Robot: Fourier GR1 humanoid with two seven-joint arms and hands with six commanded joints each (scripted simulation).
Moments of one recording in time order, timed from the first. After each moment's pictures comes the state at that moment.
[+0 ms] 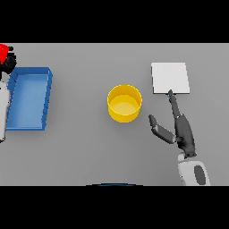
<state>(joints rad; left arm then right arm) -0.67 0.45 0.11 -0.98 -0.47 0.12 0.48 0.07 -0.06 0.14 -1.65 0.30 -0.07 -0.15</state>
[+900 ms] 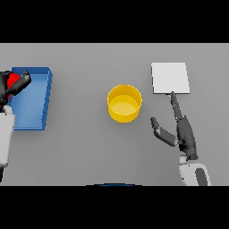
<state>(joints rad) -0.41 0.40 0.07 -1.26 -0.45 0.07 0.57 0.10 -0.06 0.14 -1.67 0.28 -0.06 -0.19</state>
